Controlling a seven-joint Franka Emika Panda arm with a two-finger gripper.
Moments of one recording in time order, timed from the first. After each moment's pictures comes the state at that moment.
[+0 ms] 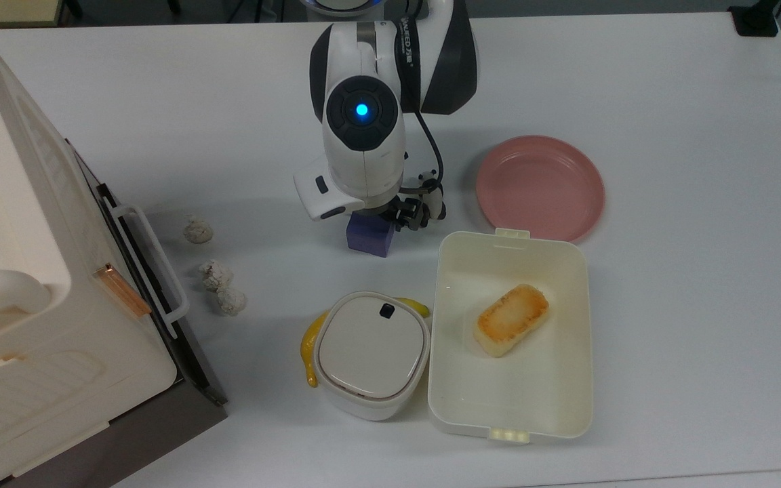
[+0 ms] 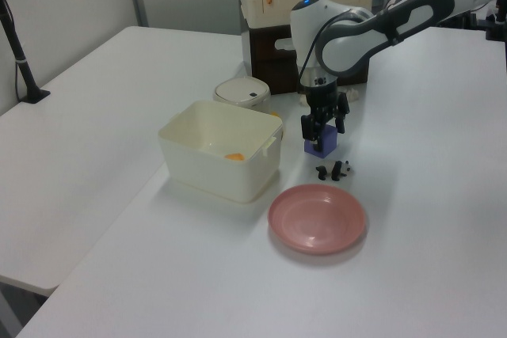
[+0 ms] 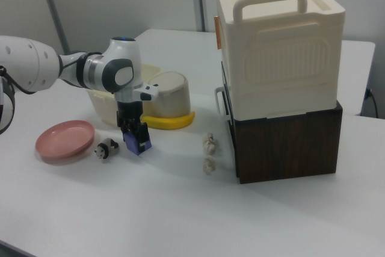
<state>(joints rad) 0.23 0.53 -0.16 -1.59 0.10 1.94 0.40</state>
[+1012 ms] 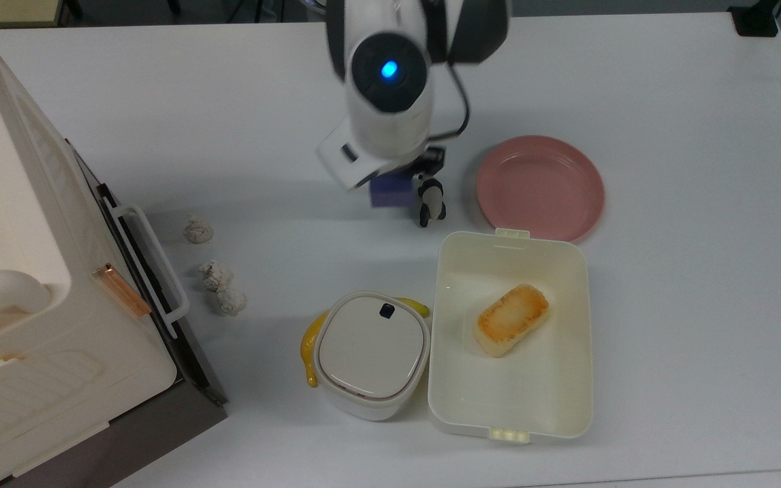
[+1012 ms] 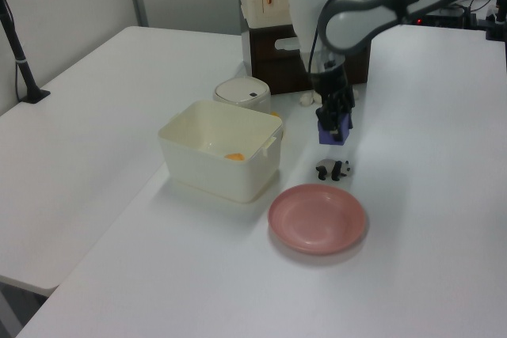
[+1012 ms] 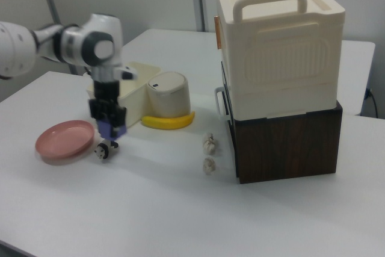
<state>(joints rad) 0.27 0.43 -0.14 -1.55 0.11 1.69 0.22</state>
